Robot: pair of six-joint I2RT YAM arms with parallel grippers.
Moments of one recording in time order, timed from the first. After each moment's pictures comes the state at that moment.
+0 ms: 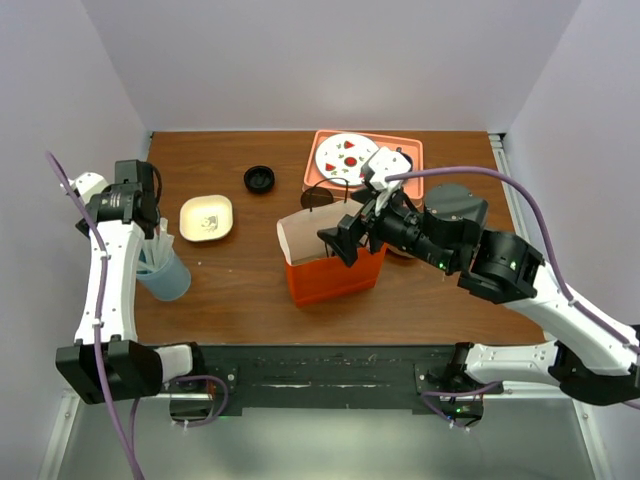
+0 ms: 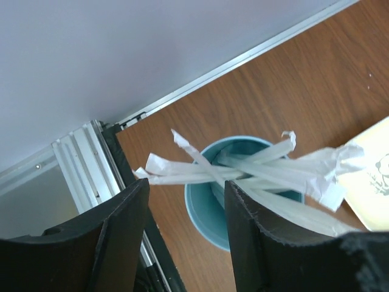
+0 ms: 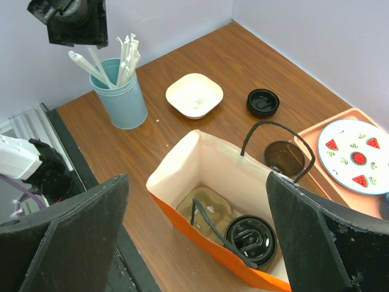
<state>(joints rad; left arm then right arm) 0.13 1.23 1.33 -1.23 -0.79 -0.74 1.07 1.11 1.54 -0.59 0.17 0.03</state>
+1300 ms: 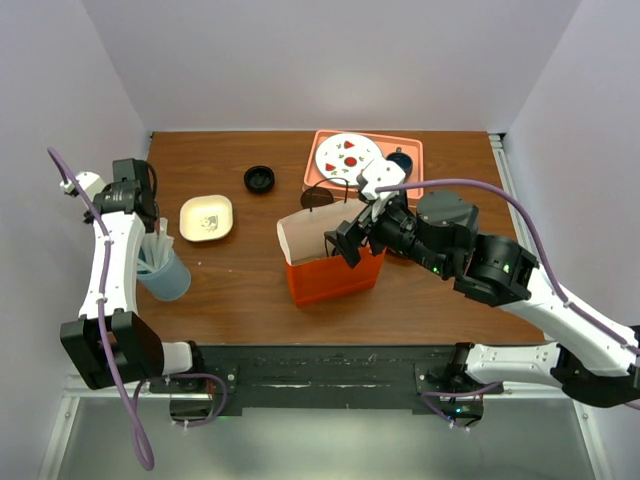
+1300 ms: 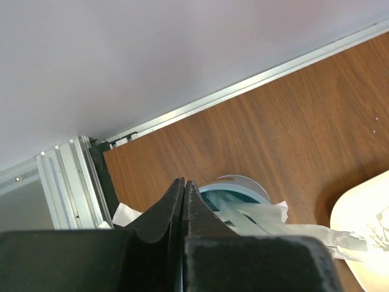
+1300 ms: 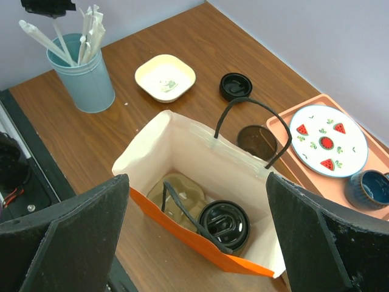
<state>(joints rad) 0.21 1.32 1.25 -1.01 -0.84 -0.72 1.07 1.09 1.47 -0.59 0.25 -0.05</state>
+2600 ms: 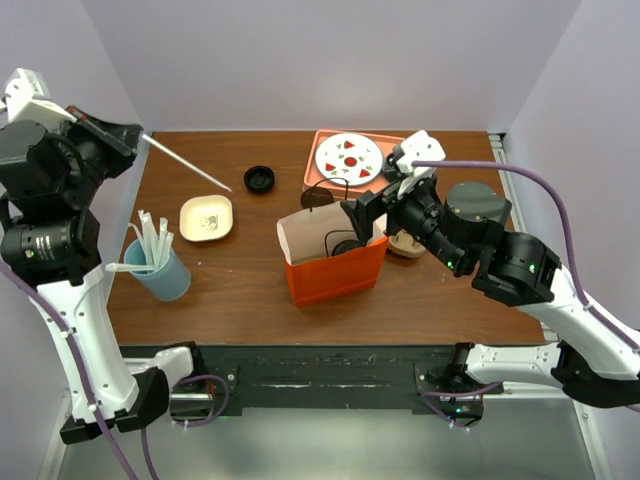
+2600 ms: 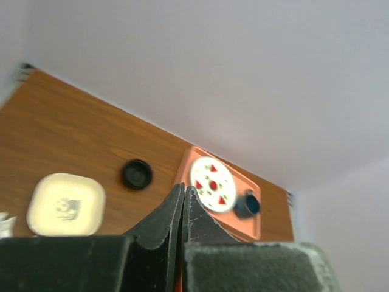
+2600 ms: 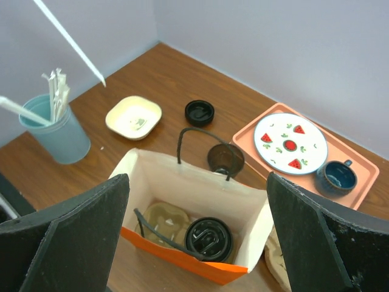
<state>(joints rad) 0.21 1.13 1.95 -0.92 0.14 -0.60 1.07 1.08 1.57 -0.59 0.43 0.01</state>
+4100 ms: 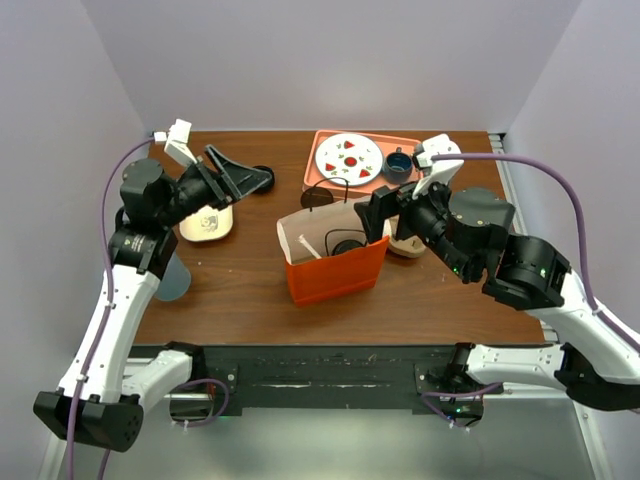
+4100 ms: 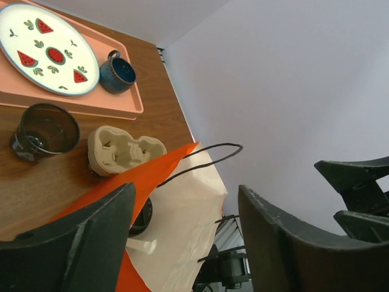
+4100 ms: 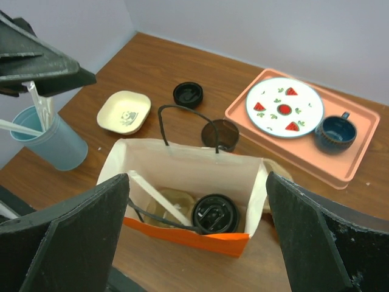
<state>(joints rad) -0.17 0.98 1.11 -0.21 0.58 -0.88 1.07 1.05 1.58 -0.70 0.56 0.19</state>
